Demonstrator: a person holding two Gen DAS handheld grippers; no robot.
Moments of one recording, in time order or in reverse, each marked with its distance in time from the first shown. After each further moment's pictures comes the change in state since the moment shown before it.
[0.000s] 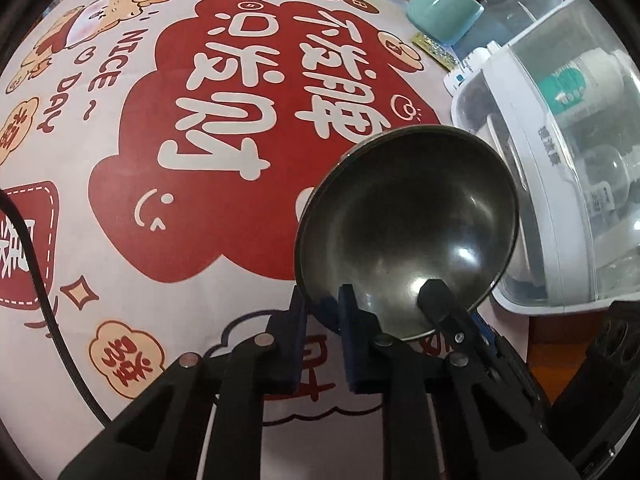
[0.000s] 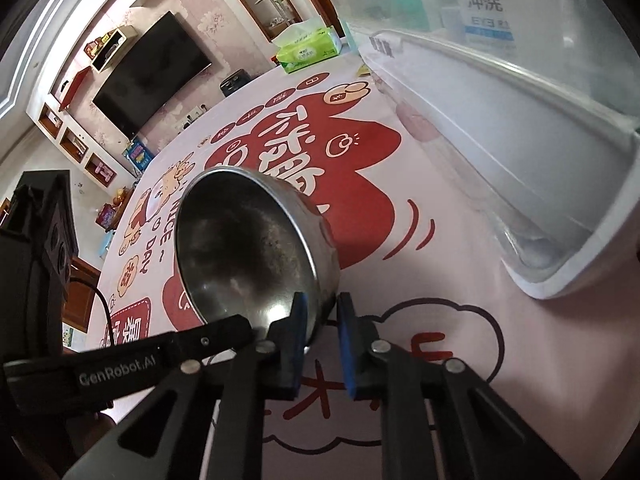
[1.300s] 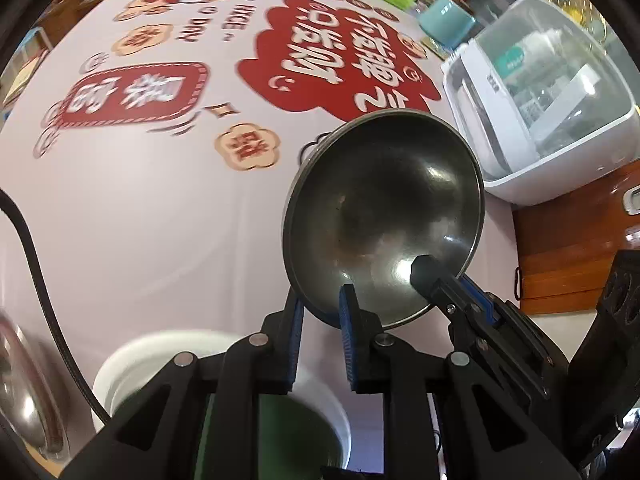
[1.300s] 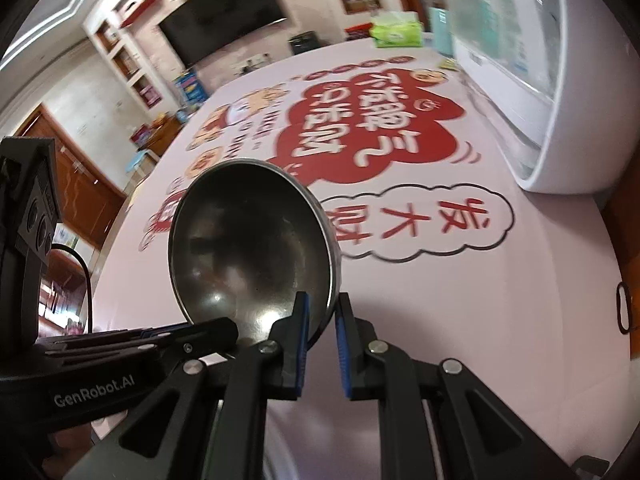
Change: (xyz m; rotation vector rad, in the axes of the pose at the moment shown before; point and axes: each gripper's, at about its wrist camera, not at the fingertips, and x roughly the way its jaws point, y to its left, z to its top) left arm -0.125 0.046 -0.170 -0.094 -0.044 0.031; right arm -0.100 0.076 -0.108 -0.287 0.105 0.055
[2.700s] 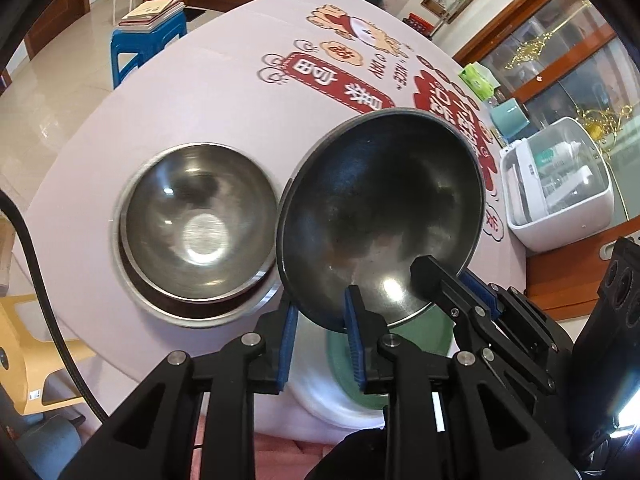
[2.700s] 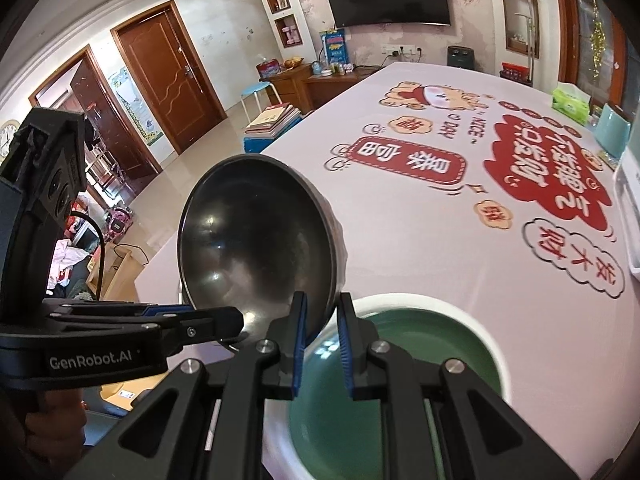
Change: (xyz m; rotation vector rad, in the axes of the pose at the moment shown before) left arm -0.138 0.176 -0.142 -0.289 -0.162 0.026; right arm -0.031 0.208 -0.084 -0.428 0.059 0.217
